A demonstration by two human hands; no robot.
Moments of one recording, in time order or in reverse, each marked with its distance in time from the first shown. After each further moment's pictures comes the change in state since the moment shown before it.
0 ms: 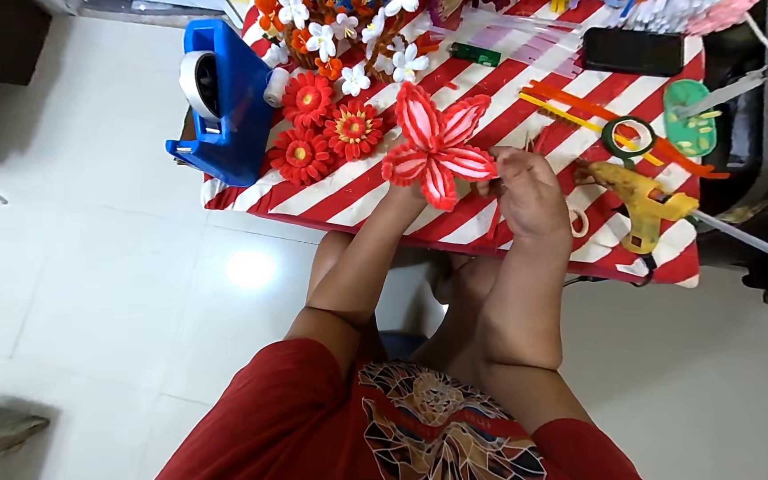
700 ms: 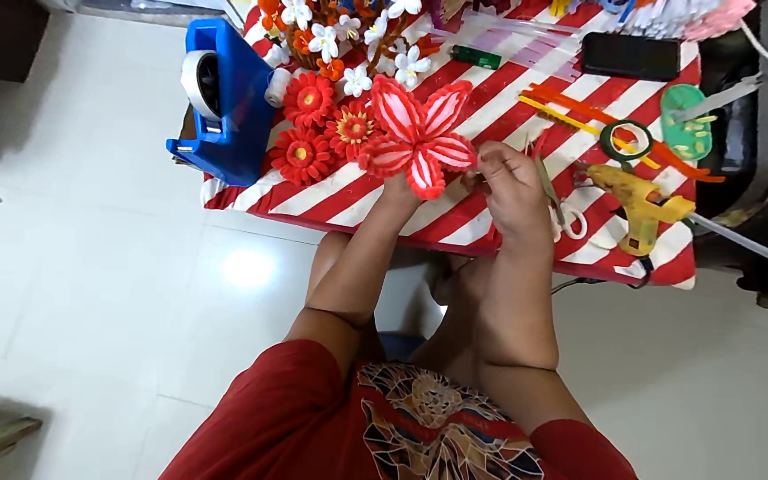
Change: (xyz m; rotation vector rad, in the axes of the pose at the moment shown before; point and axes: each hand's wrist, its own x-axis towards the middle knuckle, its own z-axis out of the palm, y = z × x) left_hand 0.000 0.045 0.006 0.605 0.124 0.235; right_hand 0.007 0.008 0.012 -0.112 0.026 -0.043
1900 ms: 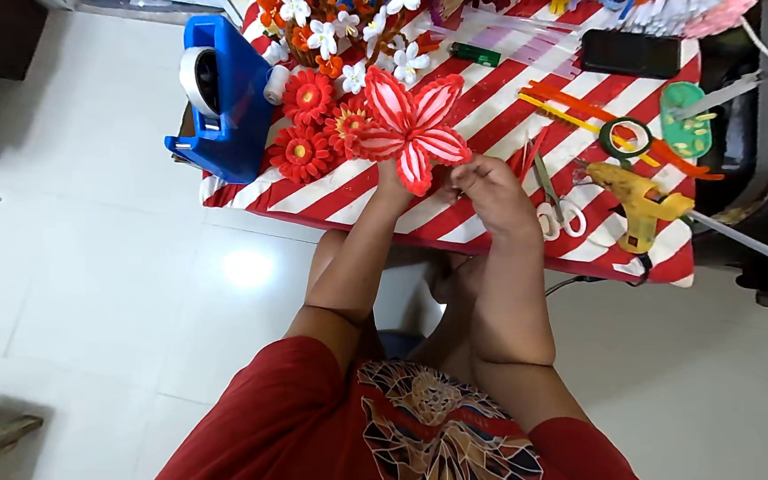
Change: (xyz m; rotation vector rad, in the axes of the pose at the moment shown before) left_hand 0.007 -0.012 0.007 -0.650 0.107 -0.203; right_hand 0.000 0.004 0.009 0.113 -0.175 0.090
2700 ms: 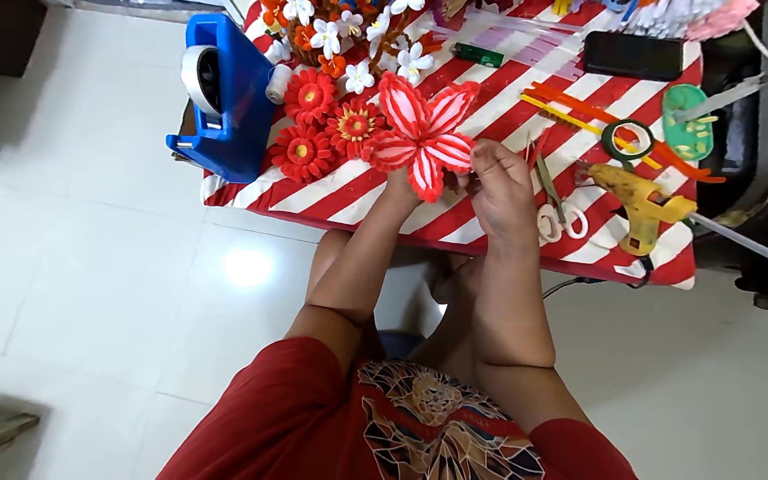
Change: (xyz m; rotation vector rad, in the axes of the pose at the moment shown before) left_hand -0.010 0.012 0.000 0.450 -0.123 -0.129; right_hand 0.002 -0.004 0.013 0.104 0.238 -0.097
